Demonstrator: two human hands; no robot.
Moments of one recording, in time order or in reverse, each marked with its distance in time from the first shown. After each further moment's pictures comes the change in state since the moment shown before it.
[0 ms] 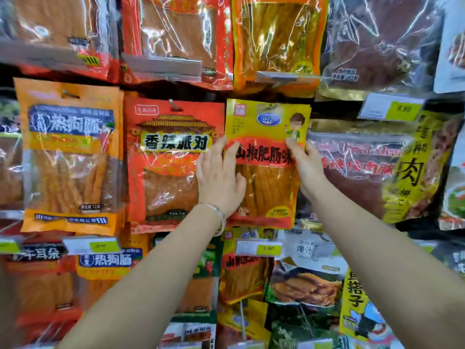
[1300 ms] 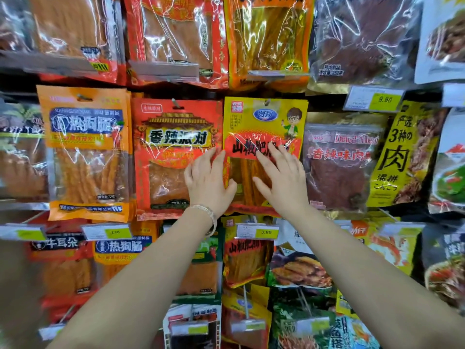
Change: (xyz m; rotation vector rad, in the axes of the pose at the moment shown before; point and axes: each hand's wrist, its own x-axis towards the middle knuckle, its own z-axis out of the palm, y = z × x) left_hand -0.027 -0.015 -0.011 0.062 -0.090 -0.086; right_hand -0.083 0.021 0.007 -1.227 0.035 -0.847
